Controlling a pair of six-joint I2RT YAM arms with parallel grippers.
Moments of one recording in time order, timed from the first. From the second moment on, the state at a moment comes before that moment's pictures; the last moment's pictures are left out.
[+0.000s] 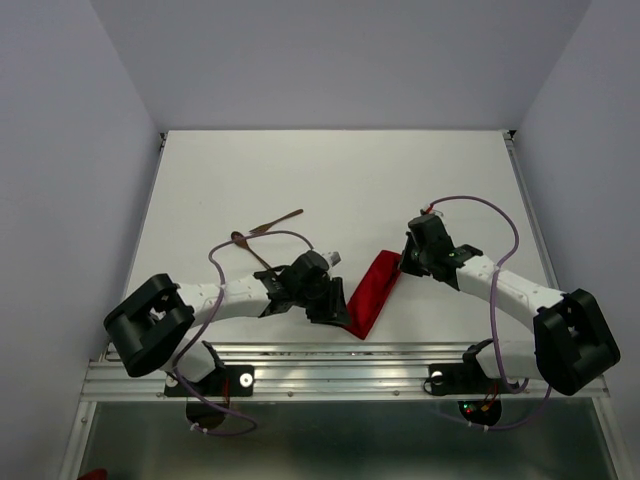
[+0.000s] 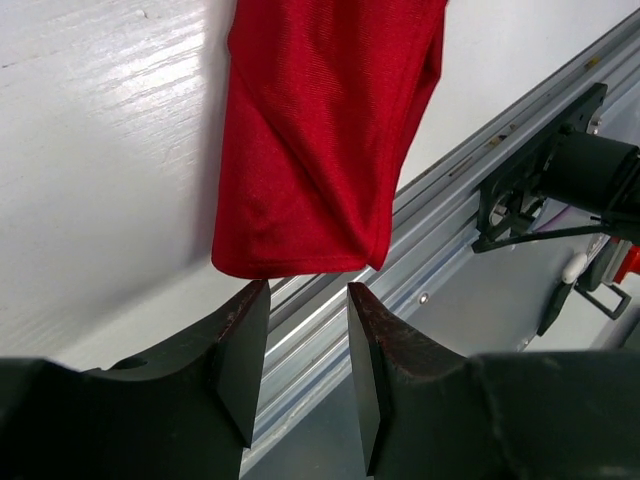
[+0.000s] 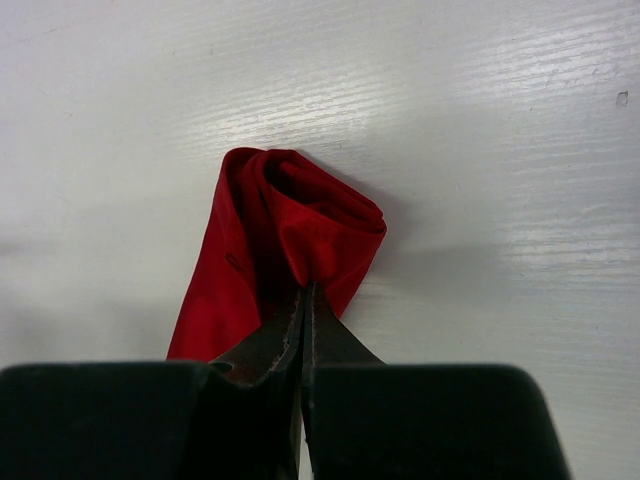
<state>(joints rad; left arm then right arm) -0.95 1.40 0.63 -0.09 0.32 -0.91 0.49 1.29 0.69 -0.29 0.15 0.70</state>
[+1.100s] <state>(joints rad) -0.95 1.51 0.64 -0.08 0.25 -0.93 0.49 1.29 0.69 -0.29 0.15 0.70</state>
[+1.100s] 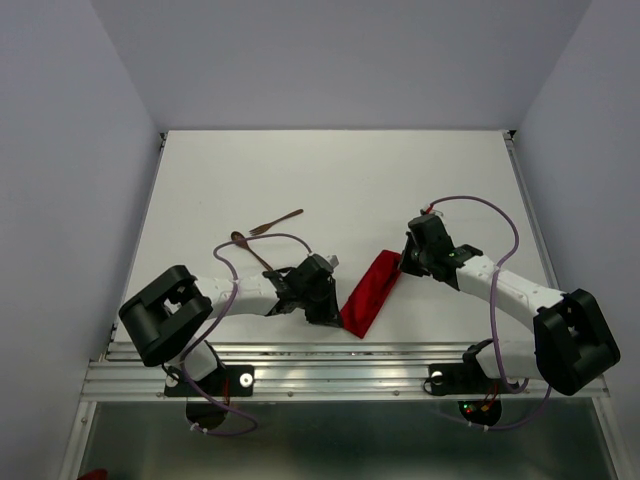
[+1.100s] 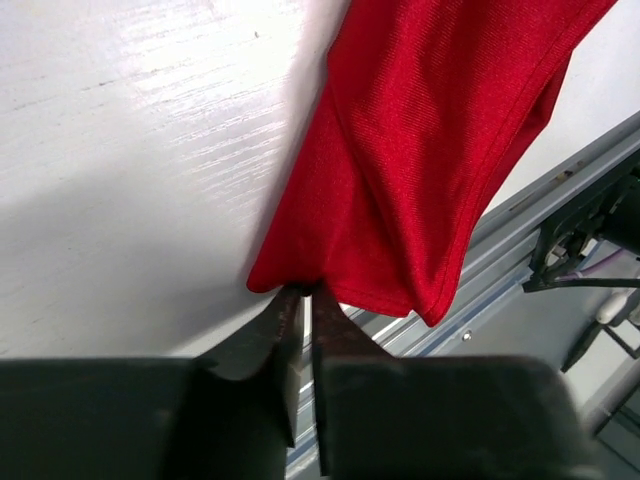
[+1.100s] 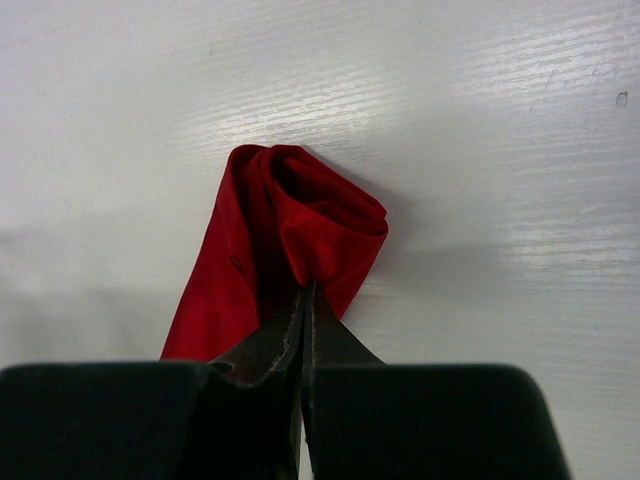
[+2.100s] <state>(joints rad) -0.95 1.38 0.78 -0.31 0.17 -0.79 0.49 1.29 0.69 -0.28 0.16 0.70</state>
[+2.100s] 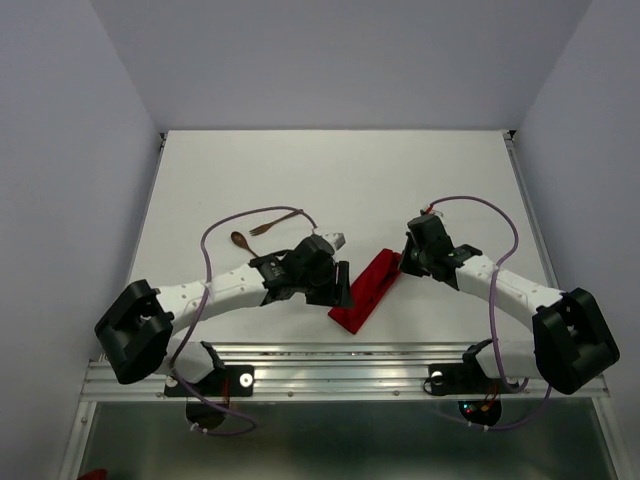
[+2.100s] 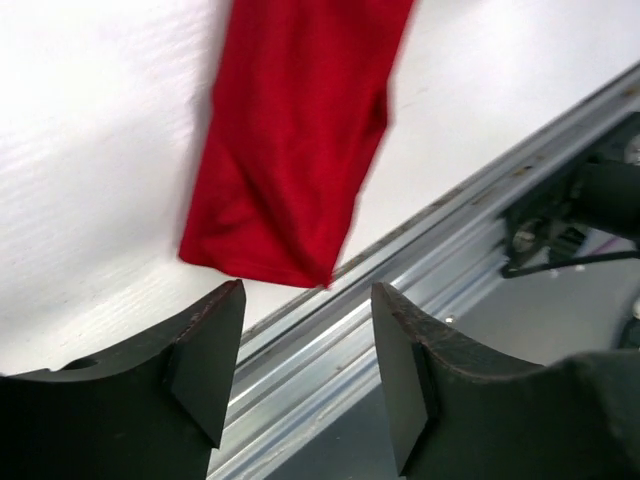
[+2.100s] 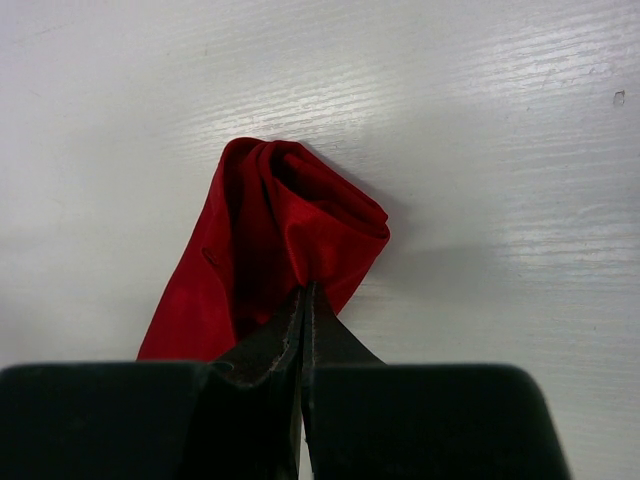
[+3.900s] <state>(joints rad) -0.98 1.94 1.25 -0.06 0.15 -0.23 0.49 1.29 0.68 -0.28 0.12 0.72</state>
